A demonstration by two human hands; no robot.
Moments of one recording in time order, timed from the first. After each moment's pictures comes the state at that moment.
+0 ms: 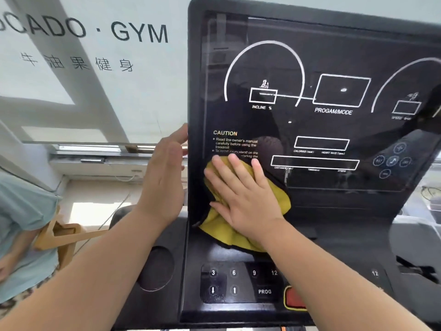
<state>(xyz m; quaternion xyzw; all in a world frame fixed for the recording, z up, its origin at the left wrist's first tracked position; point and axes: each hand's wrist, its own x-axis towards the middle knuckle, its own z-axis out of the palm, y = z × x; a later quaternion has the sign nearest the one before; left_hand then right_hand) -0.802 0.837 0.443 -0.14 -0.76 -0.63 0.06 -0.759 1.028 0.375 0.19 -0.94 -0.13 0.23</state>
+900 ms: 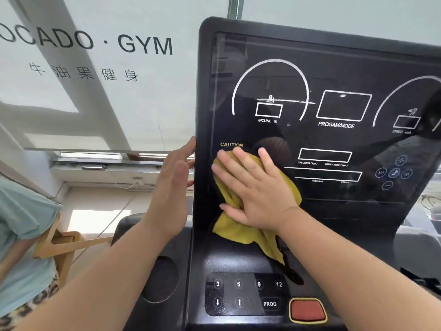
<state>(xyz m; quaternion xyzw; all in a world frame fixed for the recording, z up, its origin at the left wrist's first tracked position) -0.799 0.832 0.444 -0.14 -0.71 -0.69 -0.03 -0.786 1.049 0.409 0.25 -0.92 -0.15 0.26</state>
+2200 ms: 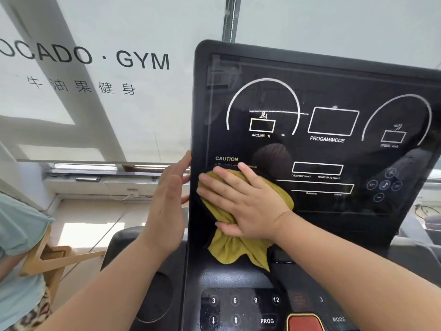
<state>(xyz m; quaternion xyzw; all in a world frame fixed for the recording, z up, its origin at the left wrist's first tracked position) -0.797 0.834 0.439 -0.12 -0.71 -0.69 -0.03 -0.794 1.052 0.416 0.34 -0.88 -0.23 0.23</state>
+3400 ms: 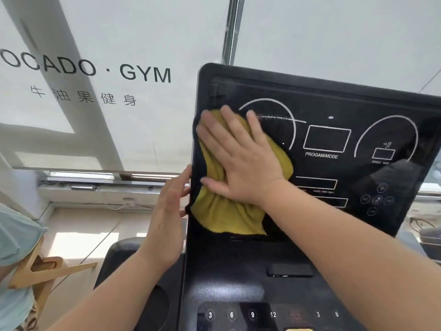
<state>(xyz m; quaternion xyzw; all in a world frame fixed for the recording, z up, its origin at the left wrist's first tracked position) -0.793 0.833 0.442 -0.11 -0.70 -0.71 -0.03 -0.845 1.028 0.502 0.22 -0.91 -0.21 0.28</state>
